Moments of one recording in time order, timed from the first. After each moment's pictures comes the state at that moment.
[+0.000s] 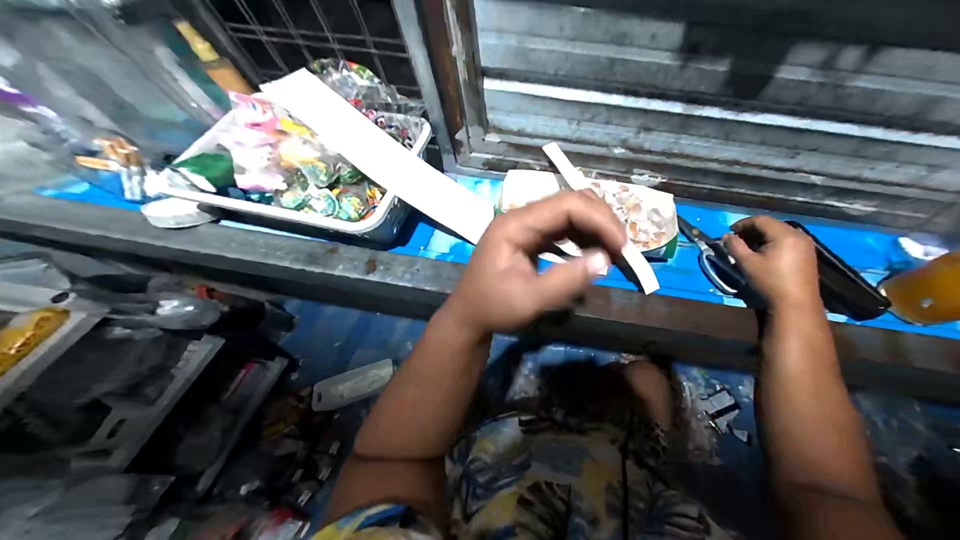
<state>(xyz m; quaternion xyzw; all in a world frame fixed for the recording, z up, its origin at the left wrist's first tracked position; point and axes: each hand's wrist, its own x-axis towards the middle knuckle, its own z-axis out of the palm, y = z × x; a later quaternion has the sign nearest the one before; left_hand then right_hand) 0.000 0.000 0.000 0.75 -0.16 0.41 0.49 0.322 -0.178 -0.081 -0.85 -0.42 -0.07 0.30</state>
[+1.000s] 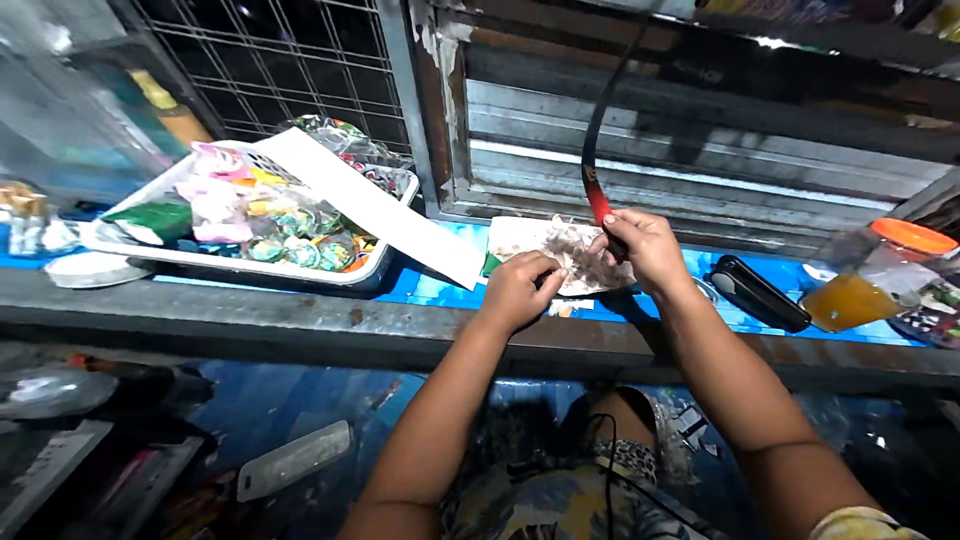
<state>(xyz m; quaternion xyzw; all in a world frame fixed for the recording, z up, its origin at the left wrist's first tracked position) 0.049 0.075 -0.100 0.87 0.02 0.43 0.24 0.202 -0.065 -0.017 -0.64 -0.45 0.19 0.60</state>
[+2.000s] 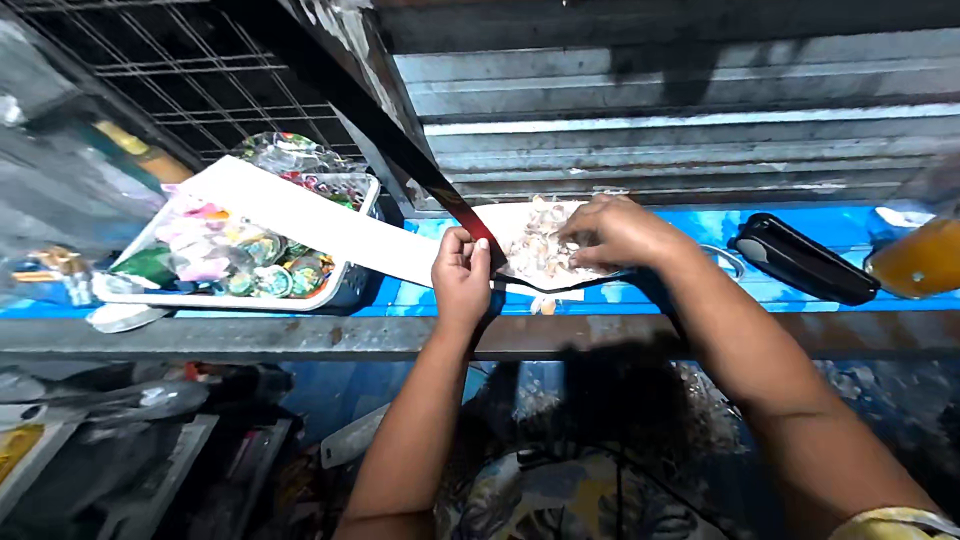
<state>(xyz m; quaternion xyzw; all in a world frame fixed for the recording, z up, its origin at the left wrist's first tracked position) 0.049 0.071 -0.089 0.73 0.17 0.50 0.44 0.281 -0.046 -0.052 -0.67 -0.72 0.02 0.20</state>
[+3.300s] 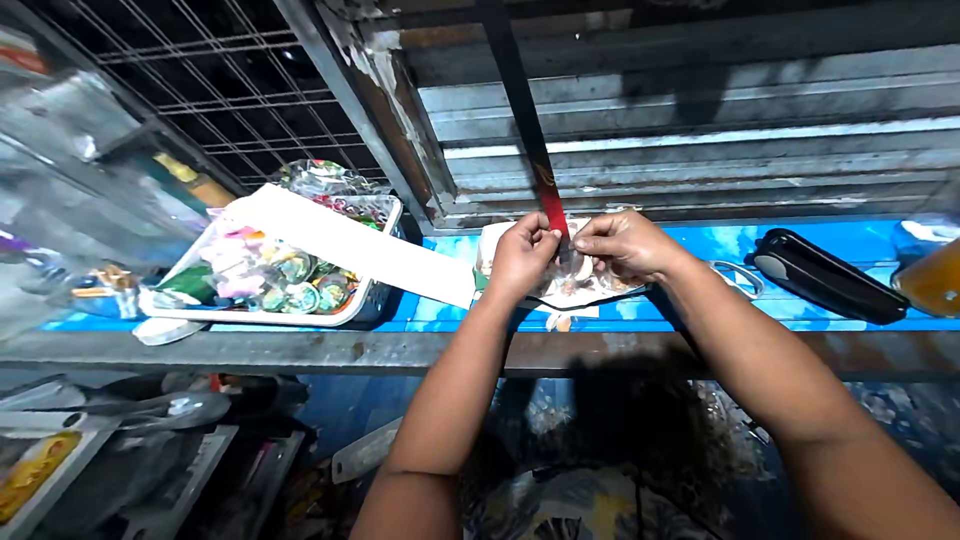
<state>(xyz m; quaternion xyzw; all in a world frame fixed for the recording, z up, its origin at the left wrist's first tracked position) 0.105 0.081 -0.054 0.77 0.14 0.31 0.54 0.262 -0.042 -0.044 -0.56 -0.49 0.38 0.55</state>
